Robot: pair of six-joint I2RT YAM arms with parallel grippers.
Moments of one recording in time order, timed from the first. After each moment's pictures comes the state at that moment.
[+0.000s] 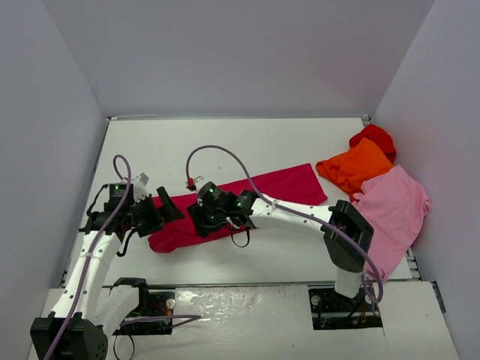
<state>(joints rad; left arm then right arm) -0.03 0.90 0.74 -0.77 0.42 -0.51 1.08 1.81 1.34 -0.39 -0.01 0.43</state>
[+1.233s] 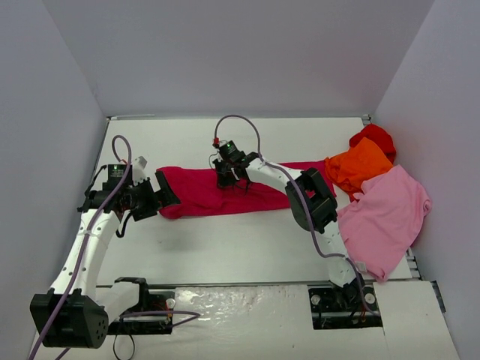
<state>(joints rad) -0.03 1.06 0.94 -0.82 0.35 -0.46 0.71 2.29 1.74 -0.35 -0.11 0.39</state>
